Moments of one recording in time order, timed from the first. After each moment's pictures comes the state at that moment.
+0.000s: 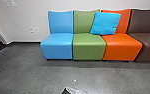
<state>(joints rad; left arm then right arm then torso) 0.89 2.98 -2.64 -0.13 0.31 -0.08 -0.86 1.82 -1.20 0.34 -0.46 -0.11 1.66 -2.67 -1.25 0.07</state>
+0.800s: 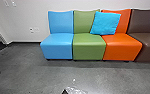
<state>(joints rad) 0.90 2.98 -2.64 -0.12 0.31 -0.08 -0.86 1.82 -1.20 0.34 -0.46 -0.11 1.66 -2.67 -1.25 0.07</state>
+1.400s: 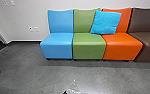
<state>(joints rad) 0.92 2.98 -2.64 -0.12 0.32 -0.08 -0.86 1.82 -1.21 0.34 -0.46 -0.11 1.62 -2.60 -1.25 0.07</state>
